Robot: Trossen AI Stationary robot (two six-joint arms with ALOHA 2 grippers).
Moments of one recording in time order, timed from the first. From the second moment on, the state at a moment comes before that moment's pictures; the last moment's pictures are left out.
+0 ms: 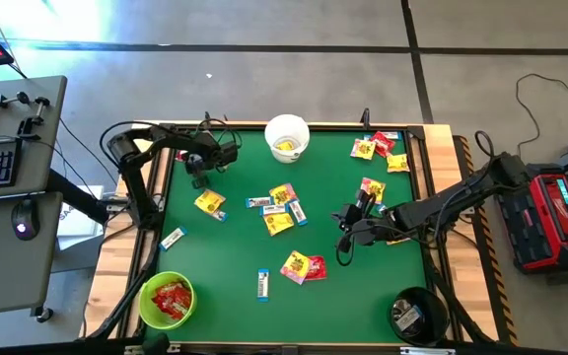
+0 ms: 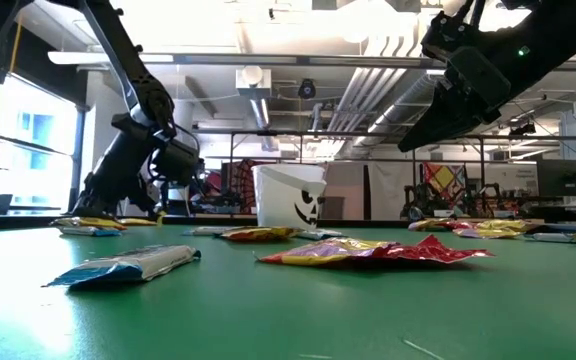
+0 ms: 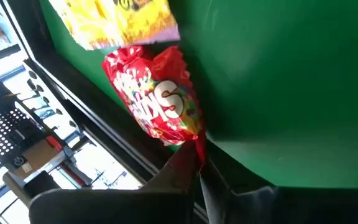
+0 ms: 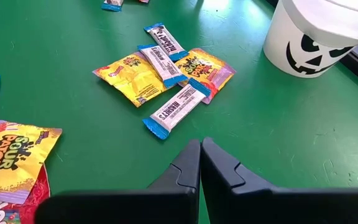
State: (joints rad) left arm 0.69 1.84 0.86 -0.93 -0.75 0.08; right arm 0.34 1.31 0.61 -0.07 0.65 0.41
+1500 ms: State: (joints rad) left arm -0.27 1.08 0.89 -1.39 -0.21 -0.41; right arm 0.34 1.31 0.61 -0.07 0.66 0.40
